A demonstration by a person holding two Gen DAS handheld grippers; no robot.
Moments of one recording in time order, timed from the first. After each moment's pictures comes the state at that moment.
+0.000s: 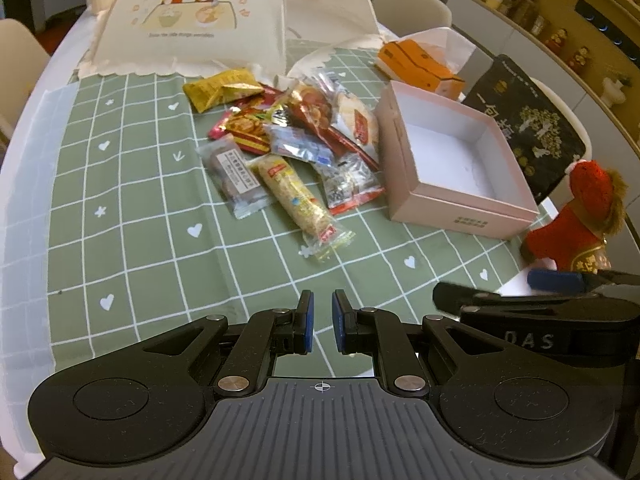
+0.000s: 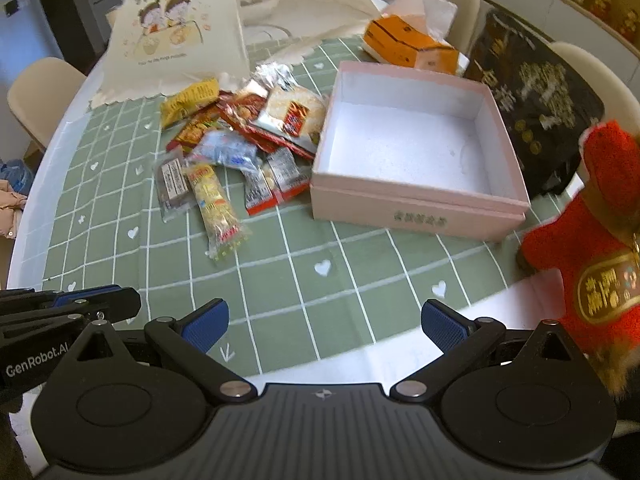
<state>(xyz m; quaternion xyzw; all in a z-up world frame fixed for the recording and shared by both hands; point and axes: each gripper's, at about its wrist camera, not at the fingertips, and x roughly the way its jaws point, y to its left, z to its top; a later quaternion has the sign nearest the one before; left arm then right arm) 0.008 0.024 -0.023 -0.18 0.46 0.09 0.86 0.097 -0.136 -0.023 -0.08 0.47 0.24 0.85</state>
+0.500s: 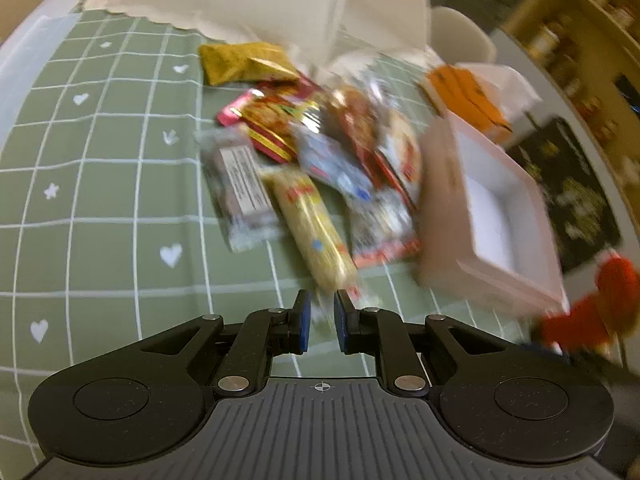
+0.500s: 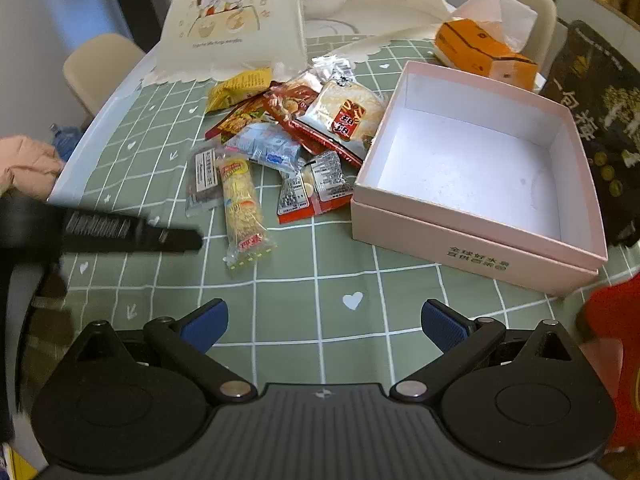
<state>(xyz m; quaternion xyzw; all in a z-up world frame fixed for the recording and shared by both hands) 0.068 0.075 -0.078 -0.29 0.44 0.12 0.84 0.132 -0.128 -0.060 -0.12 0.46 0.34 0.81</state>
